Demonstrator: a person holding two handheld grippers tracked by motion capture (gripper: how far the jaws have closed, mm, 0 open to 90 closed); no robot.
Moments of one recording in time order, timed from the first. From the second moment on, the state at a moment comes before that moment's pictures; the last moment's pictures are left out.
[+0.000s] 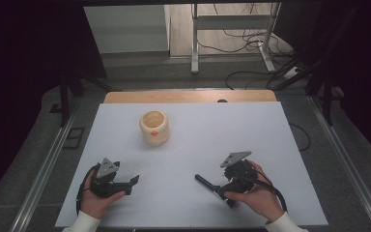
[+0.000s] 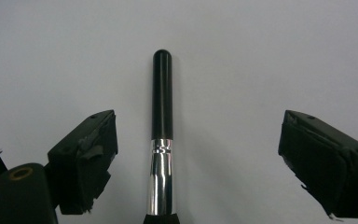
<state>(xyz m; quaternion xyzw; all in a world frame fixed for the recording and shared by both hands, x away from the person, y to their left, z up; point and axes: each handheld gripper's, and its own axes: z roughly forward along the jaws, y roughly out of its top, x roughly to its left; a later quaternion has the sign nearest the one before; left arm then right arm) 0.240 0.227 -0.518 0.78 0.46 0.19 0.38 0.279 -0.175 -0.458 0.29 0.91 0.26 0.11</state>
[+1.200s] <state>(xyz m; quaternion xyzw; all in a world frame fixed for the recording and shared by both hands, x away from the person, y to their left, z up) 0.239 0.228 -0.518 0.78 0.46 0.19 0.38 0.275 -0.157 -0.494 0.28 0.94 0.15 0.07</state>
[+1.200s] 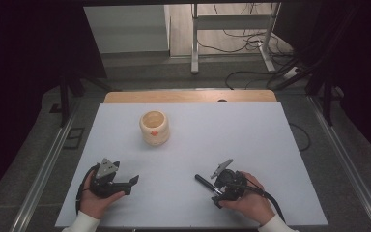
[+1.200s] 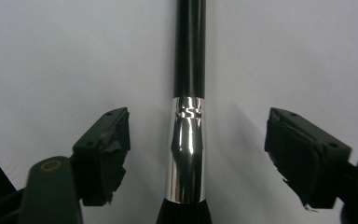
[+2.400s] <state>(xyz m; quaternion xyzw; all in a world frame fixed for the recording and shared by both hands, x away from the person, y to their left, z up) 0.236 0.228 -0.515 0.78 0.45 0.21 0.38 0.279 -0.147 -0.489 0.28 0.95 0.09 0.06</state>
